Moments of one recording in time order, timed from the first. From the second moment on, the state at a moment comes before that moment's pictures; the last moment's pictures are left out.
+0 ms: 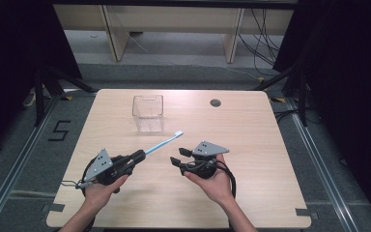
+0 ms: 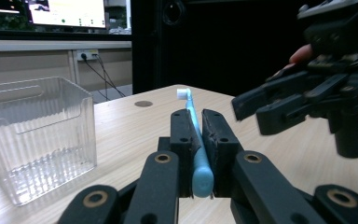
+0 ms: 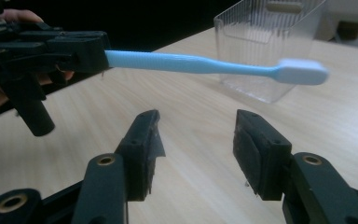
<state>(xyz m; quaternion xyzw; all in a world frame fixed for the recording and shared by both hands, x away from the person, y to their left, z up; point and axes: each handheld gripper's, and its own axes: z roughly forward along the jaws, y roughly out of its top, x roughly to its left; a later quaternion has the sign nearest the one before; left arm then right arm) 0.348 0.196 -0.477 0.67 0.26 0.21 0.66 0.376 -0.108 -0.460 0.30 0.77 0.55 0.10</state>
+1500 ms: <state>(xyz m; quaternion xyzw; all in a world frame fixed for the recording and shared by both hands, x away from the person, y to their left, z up) 0.347 0.186 -0.484 0.68 0.25 0.19 0.66 0.414 -0.091 -0.462 0.36 0.68 0.64 -0.01</state>
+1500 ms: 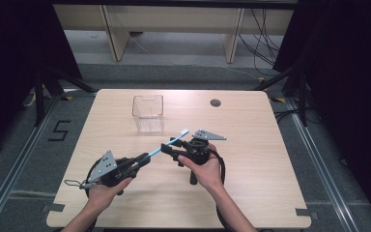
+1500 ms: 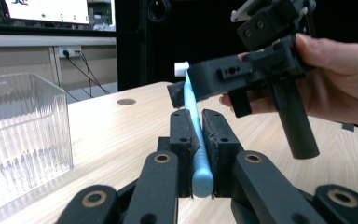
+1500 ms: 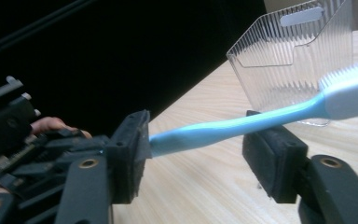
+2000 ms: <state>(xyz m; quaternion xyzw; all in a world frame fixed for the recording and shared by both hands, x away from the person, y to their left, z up) 0.347 0.168 -0.495 0.74 0.24 0.18 0.60 0.412 -0.094 -0.455 0.35 0.69 0.63 -0.04</state>
